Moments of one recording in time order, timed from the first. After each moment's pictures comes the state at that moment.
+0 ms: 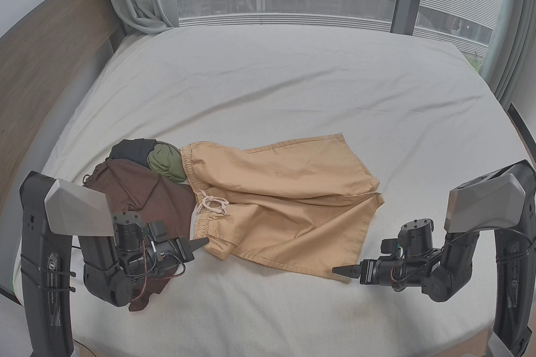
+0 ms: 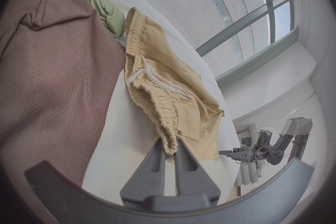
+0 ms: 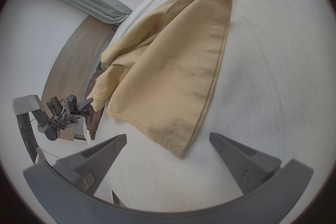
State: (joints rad) left arm -0.19 2.47 -0.51 -1.54 -0.51 -0.56; right arm 0.33 2.41 -0.47 -1.22 0.38 0.47
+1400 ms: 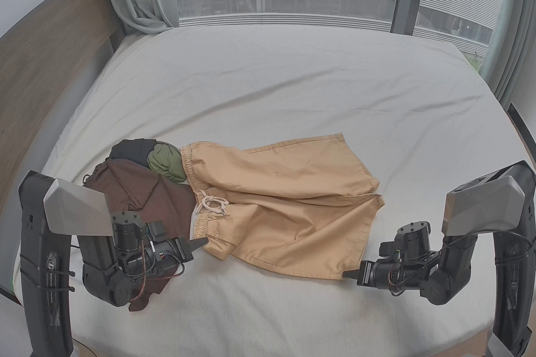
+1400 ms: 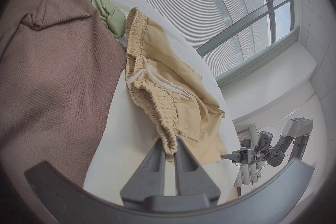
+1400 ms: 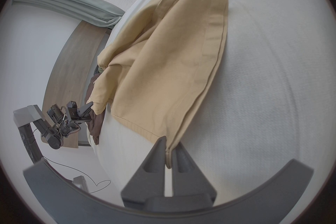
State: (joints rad) left arm -0.18 2.46 -0.51 -1.54 -0.51 -0.56; right arm 0.36 2.41 -0.46 -1.22 0.36 0.58
